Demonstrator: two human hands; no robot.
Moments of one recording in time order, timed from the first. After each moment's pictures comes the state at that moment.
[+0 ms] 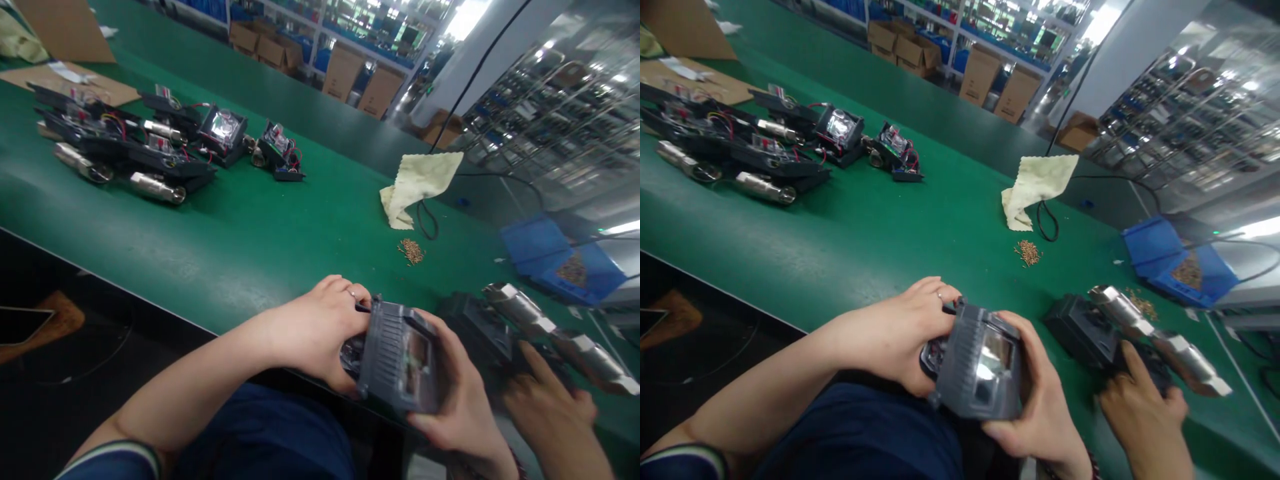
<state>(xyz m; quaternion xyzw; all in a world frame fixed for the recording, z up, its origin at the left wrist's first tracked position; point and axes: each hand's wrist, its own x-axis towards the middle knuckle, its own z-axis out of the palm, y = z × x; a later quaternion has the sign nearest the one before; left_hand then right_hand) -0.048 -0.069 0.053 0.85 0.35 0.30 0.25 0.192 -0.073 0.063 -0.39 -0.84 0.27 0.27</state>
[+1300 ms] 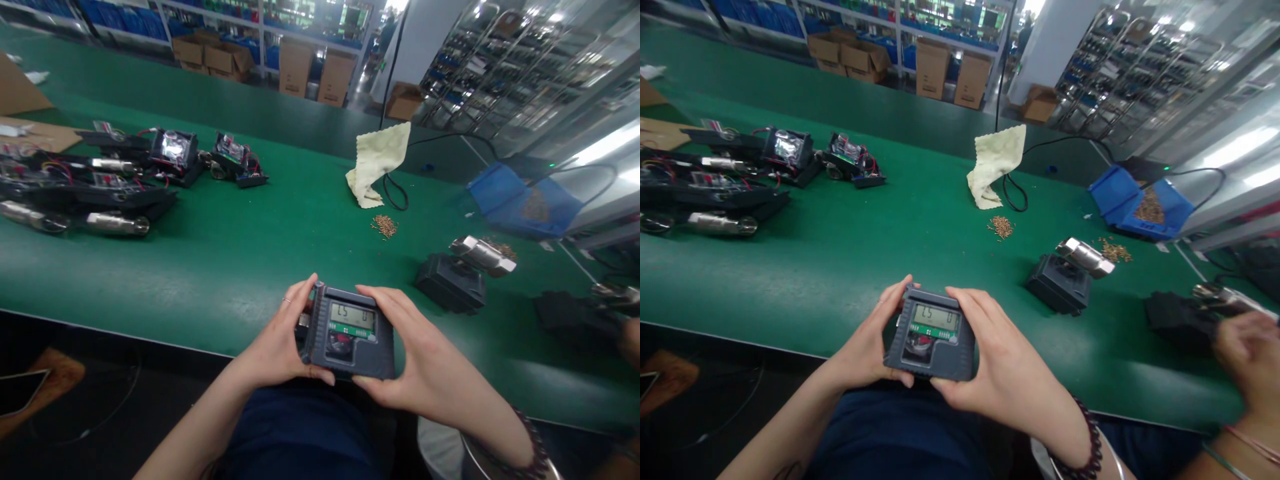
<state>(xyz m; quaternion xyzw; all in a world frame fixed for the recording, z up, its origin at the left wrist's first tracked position) -0.042 -0.102 -0.017 0.63 0.39 0.48 0.47 0.160 -0.082 0.091 -0.41 -0.89 0.16 0.12</state>
